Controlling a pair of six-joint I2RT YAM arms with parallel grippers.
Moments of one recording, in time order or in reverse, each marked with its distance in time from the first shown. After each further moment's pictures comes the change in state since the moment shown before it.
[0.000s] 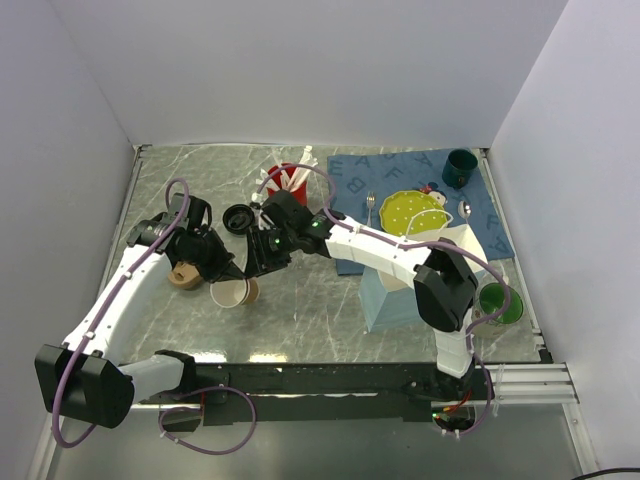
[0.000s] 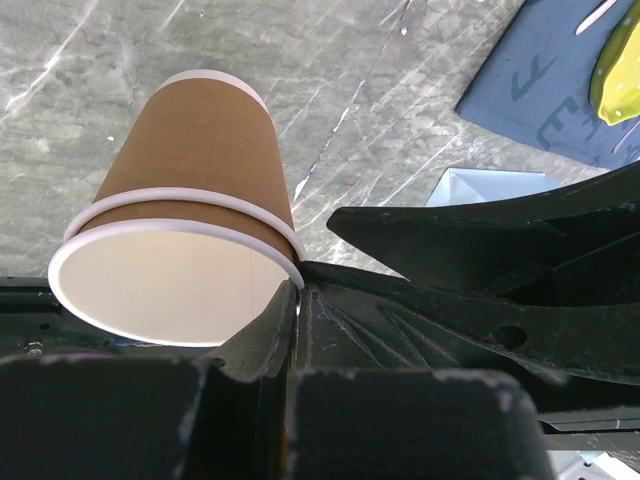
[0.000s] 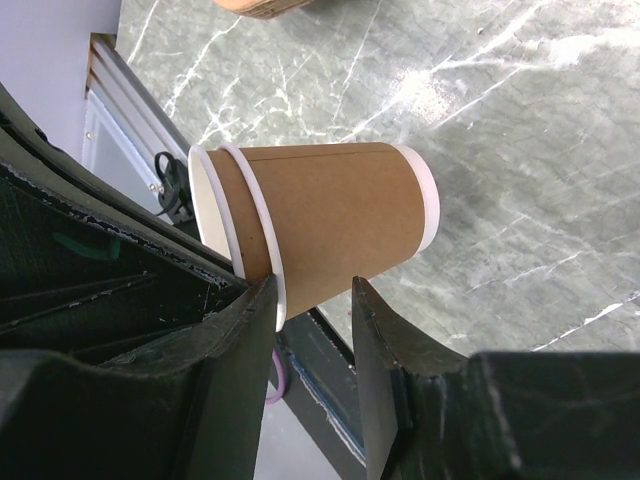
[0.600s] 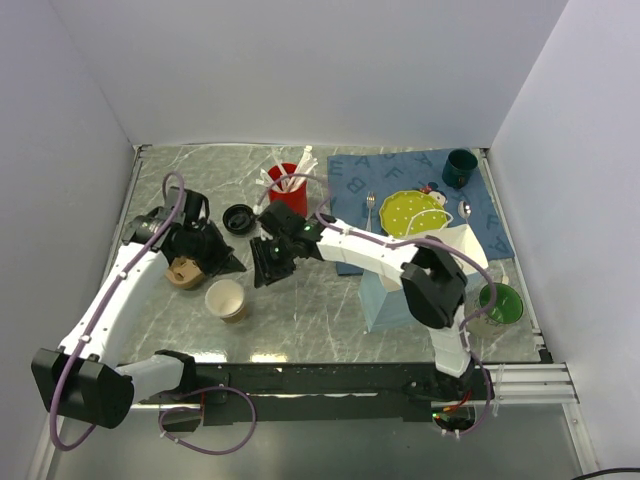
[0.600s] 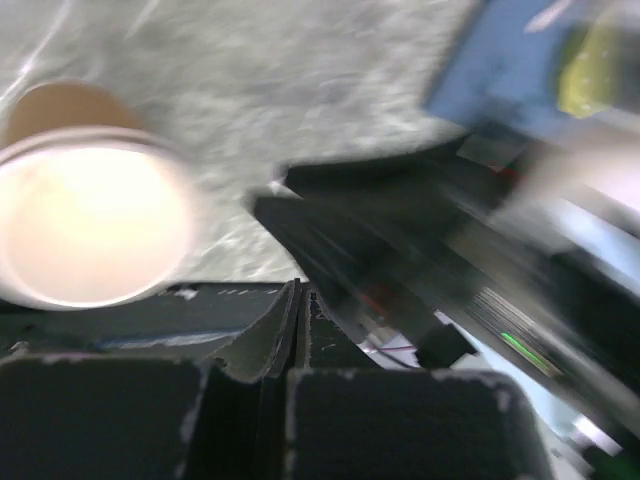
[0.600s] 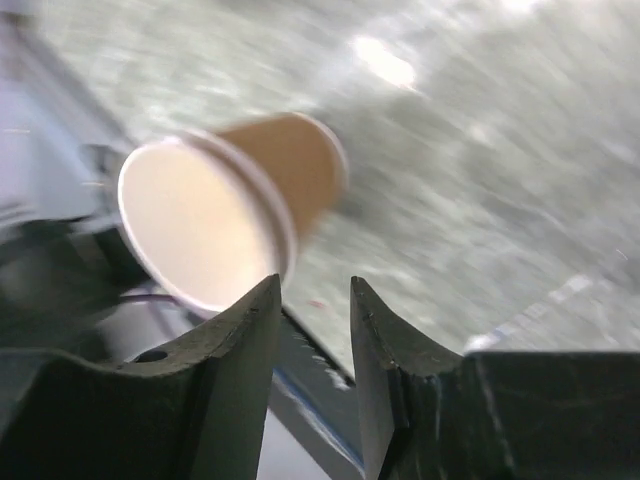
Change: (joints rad) left arm -0.002 0.002 0.046 -0.025 0.005 -0.004; right arm 0.007 0.045 0.011 -0.072 0.052 -0.017
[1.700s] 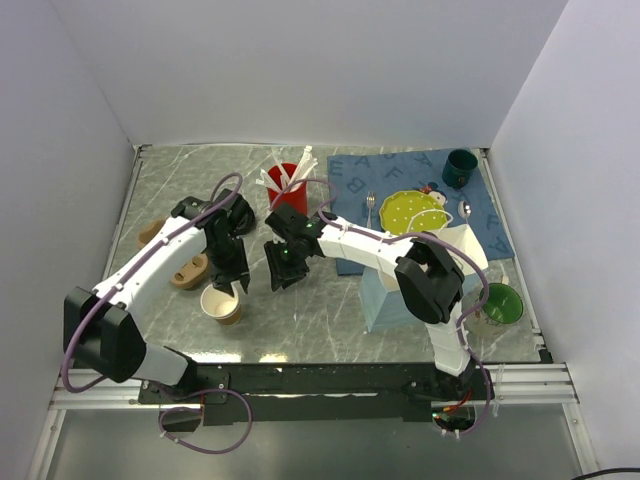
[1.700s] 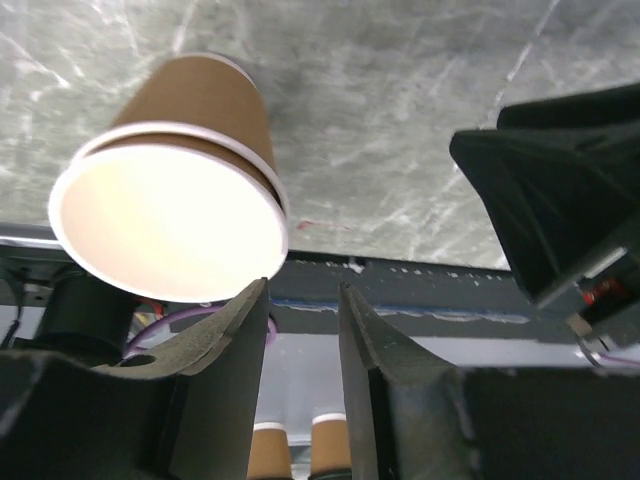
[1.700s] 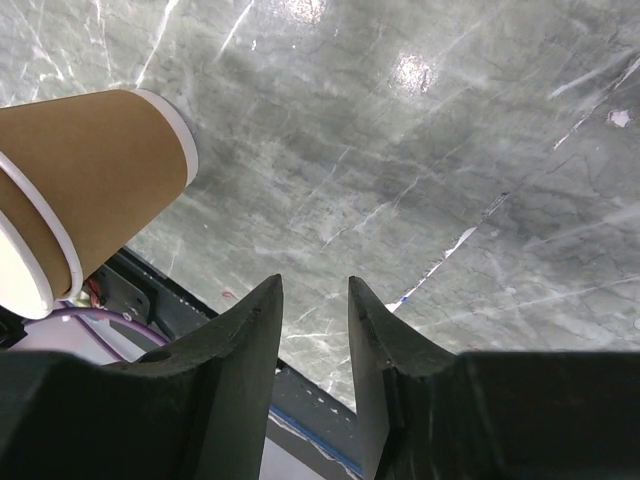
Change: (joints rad) left arm -0.209 0.245 0.115 -0.218 -0.246 0.211; right arm -0.043 0.051 -0.016 -0.132 0.063 -0.024
